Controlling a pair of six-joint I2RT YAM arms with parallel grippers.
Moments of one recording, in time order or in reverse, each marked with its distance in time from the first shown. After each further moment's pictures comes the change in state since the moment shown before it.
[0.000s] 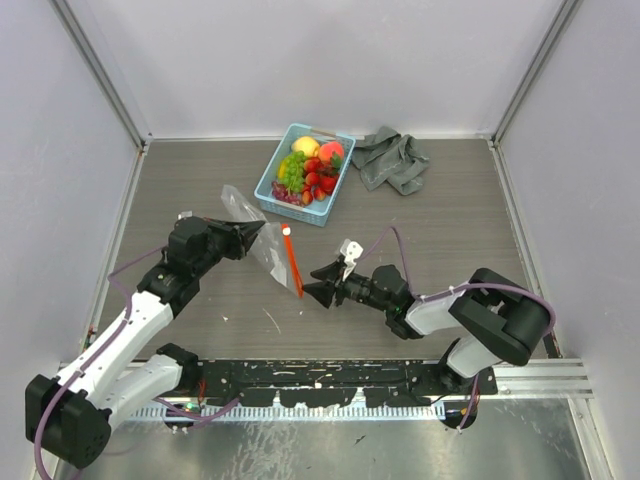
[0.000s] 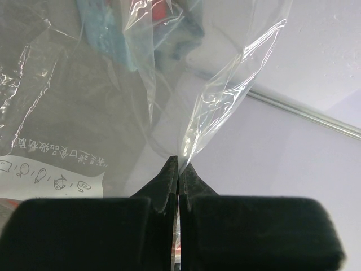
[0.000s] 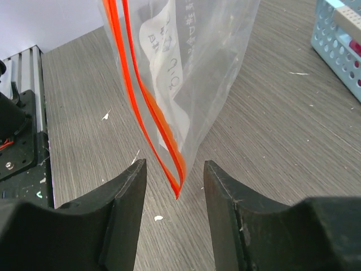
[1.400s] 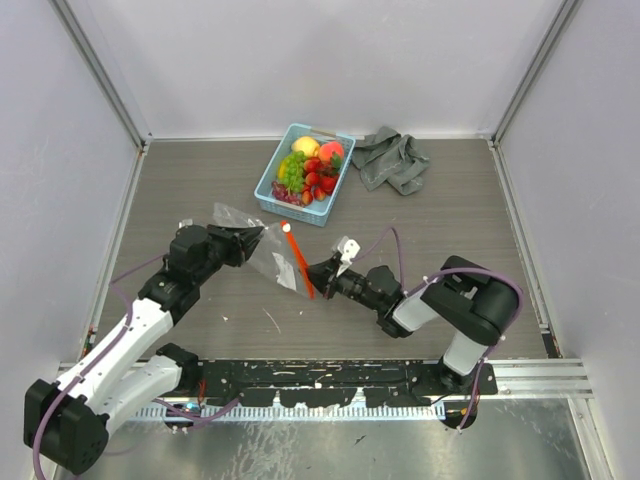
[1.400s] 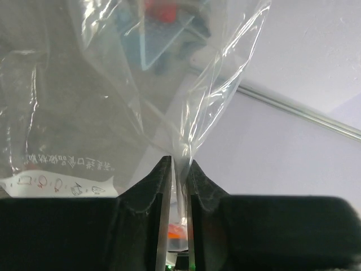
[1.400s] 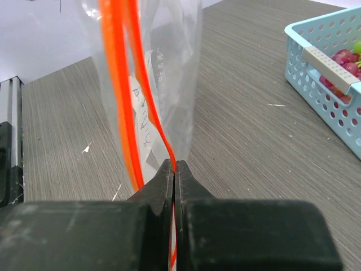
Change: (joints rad) left arm -0.014 -0.038 -0.066 0.021 -0.011 -0.027; right arm 0.032 0.204 0.047 0.258 0.107 -0.021
